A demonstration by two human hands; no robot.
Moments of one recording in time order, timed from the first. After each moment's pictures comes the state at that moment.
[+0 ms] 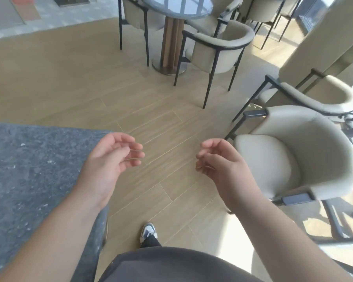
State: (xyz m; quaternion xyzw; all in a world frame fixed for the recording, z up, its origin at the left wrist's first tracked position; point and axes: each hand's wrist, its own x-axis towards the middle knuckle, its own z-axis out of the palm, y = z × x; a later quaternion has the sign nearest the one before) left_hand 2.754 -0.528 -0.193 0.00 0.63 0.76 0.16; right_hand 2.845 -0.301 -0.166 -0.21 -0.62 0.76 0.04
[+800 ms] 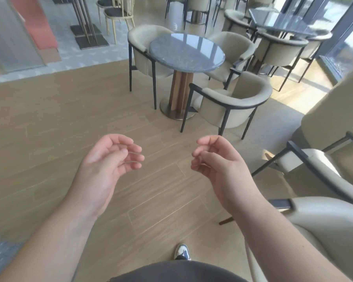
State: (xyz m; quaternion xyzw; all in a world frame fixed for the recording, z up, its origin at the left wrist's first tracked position) left_hand 2.384 -0.308 -0.154 0.05 0.60 0.79 0.07; right_hand 2.441 -0.078 -0.132 -0.11 -0.62 0.77 0.05
